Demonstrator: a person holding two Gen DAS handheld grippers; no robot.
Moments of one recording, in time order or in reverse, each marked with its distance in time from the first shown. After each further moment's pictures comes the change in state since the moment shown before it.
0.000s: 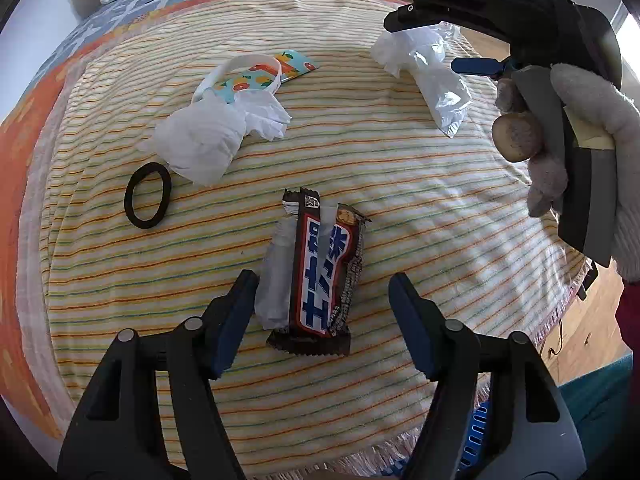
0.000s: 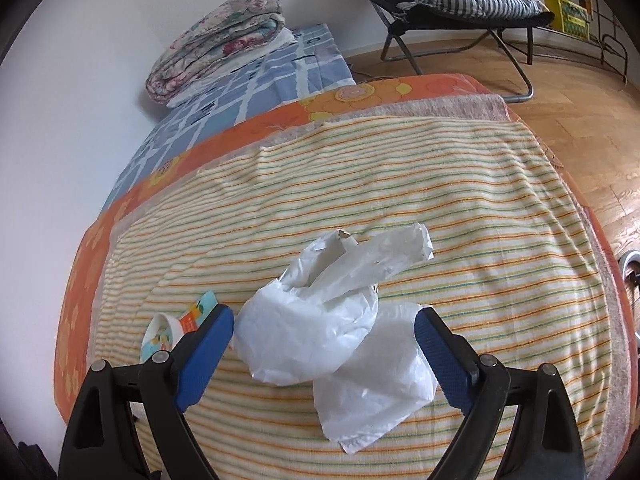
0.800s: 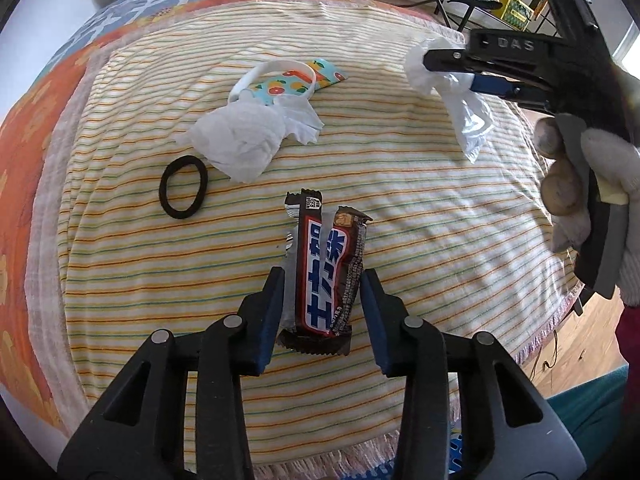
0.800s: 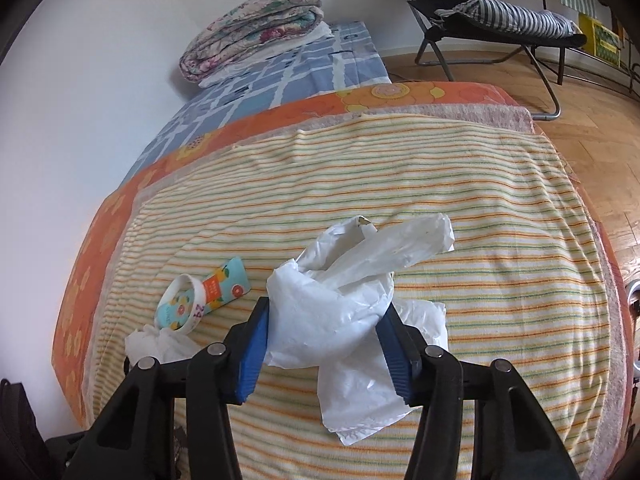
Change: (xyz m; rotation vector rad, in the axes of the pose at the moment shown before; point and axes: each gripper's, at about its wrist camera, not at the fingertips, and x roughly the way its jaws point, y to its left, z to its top) left arm -0.014 0.024 -0.002 -0.060 -0.019 0.010; right arm -0.016 0.013 -0.018 -0.128 0.016 0.057
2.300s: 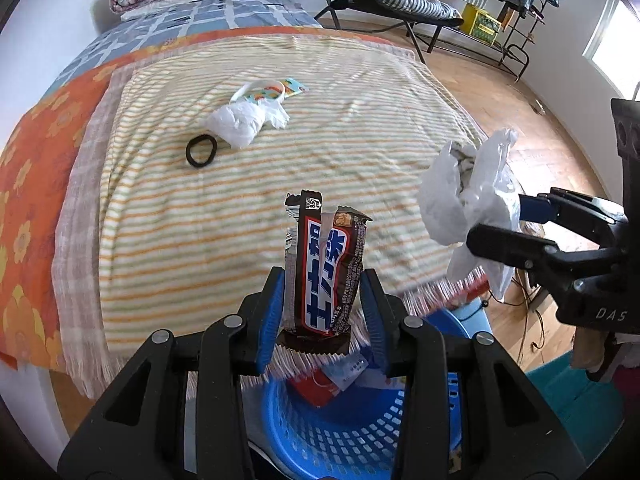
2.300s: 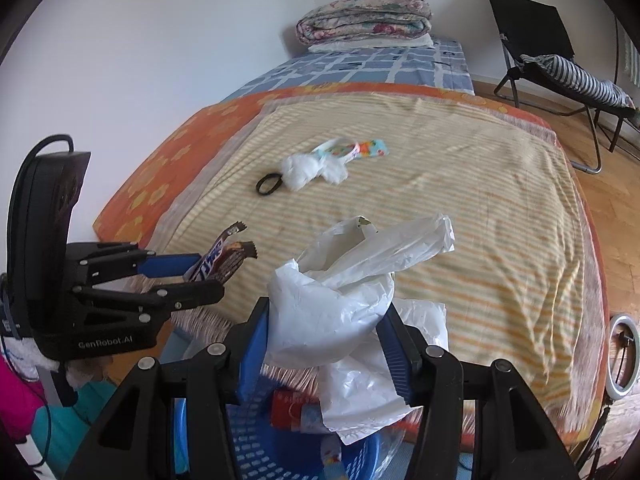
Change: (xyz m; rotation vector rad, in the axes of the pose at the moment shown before) left arm -0.088 -0.029 -0.085 0.045 -0.108 -0.056; right arm -0.141 0.065 -0.170 -0.334 0.039 0.118
